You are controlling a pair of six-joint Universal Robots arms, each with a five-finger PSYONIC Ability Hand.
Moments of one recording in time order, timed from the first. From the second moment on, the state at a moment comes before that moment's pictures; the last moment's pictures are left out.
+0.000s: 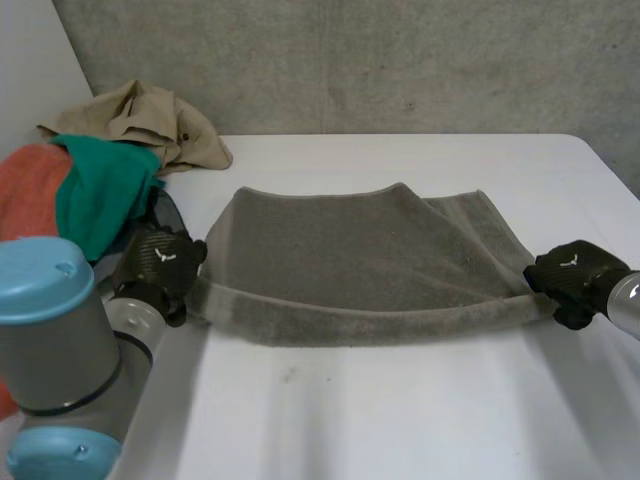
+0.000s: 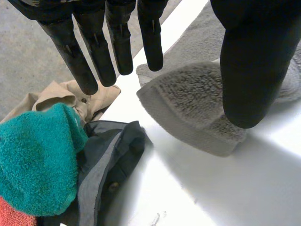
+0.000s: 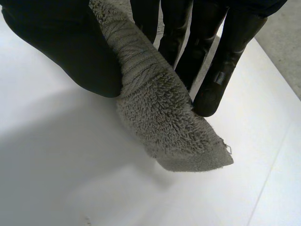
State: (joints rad) left arm 4.25 -1.84 -1.83 3.41 -1.76 3.70; right arm 1.53 -1.19 1.64 0.18 1.19 2.24; left_hand 0.48 0.47 0.48 0.46 0.29; right_hand 0.97 1.17 1.18 1.19 0.99
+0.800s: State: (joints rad) left arm 4.29 -2.15 -1.29 2.85 -1.69 3.43; right arm 1.52 -1.17 1.67 0.09 1.17 2.24; left_hand 0.68 0.66 0.66 0.66 0.48; right_hand 0.97 1.17 1.18 1.19 0.99
